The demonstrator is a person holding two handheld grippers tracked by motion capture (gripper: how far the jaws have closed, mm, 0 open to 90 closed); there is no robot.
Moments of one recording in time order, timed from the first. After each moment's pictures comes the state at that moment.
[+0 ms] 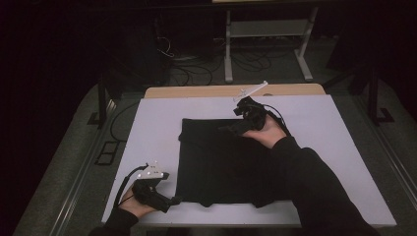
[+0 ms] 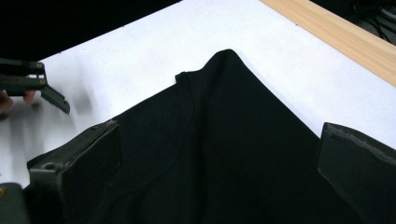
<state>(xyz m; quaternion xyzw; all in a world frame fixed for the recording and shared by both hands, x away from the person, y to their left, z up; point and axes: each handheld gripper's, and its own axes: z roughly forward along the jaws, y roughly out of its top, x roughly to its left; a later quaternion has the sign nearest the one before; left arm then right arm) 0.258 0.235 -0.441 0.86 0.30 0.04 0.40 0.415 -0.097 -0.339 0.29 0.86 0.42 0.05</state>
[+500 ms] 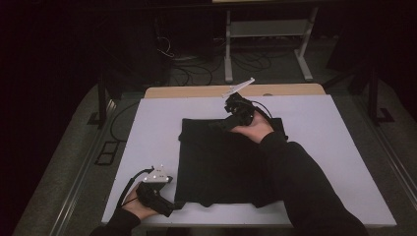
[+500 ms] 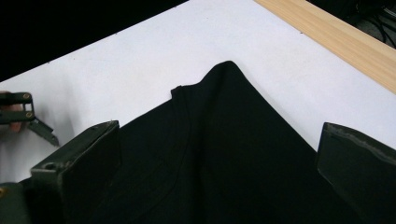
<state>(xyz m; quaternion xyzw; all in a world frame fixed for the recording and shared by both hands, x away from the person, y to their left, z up) 0.255 0.227 -0.448 0.88 0.27 0.03 0.38 0.434 -0.069 -0.343 0.29 0.86 0.41 0.05</state>
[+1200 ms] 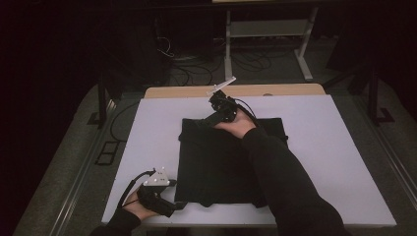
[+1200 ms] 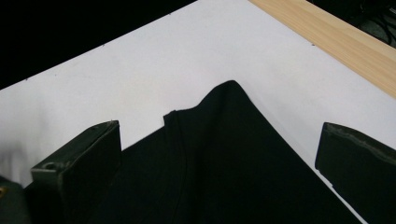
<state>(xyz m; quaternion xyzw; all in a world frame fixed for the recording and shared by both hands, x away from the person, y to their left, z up) 0.250 0.224 -0.449 0.89 0.25 0.04 0.39 0.460 -0.026 -0.358 0.29 0.86 0.41 0.05</state>
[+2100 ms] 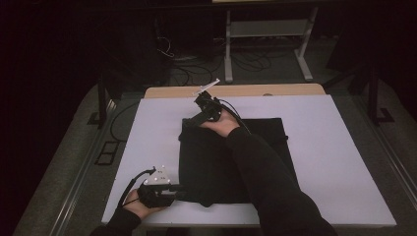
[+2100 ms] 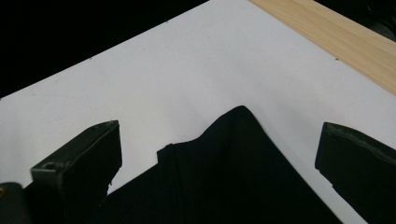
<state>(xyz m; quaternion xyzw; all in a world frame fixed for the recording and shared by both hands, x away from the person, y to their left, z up) 0.253 0.222 -0.447 0.88 0.25 0.05 0.39 0.483 0.017 -0.381 0.29 0.86 0.42 0.05</state>
